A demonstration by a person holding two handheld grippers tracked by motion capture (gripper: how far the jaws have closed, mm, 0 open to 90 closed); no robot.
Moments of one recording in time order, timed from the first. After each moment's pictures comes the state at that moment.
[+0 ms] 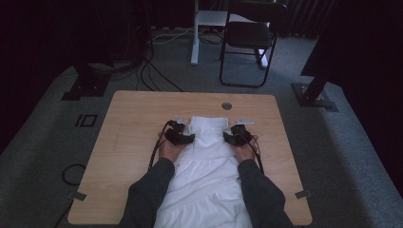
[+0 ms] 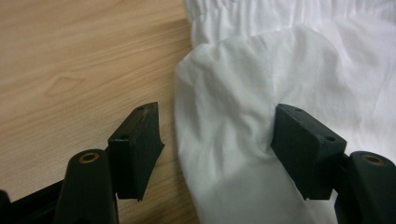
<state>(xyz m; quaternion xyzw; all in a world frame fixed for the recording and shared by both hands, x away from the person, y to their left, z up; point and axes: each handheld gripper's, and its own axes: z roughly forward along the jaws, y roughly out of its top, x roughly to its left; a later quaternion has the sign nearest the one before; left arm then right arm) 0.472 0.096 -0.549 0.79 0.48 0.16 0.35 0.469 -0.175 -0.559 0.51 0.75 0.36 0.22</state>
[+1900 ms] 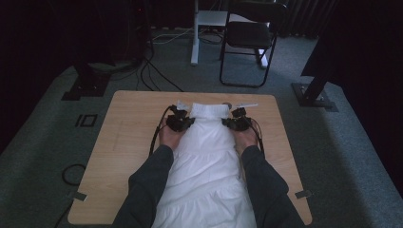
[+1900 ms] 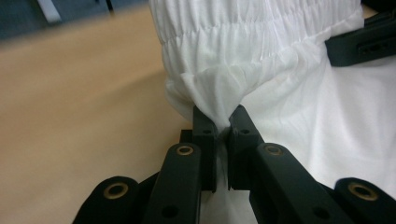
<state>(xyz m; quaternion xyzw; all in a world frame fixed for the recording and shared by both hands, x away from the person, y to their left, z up) 0.481 0.091 -0.469 0.80 0.40 0.18 0.41 0.488 -0.173 -0.487 0.48 0.76 0.41 0.14</state>
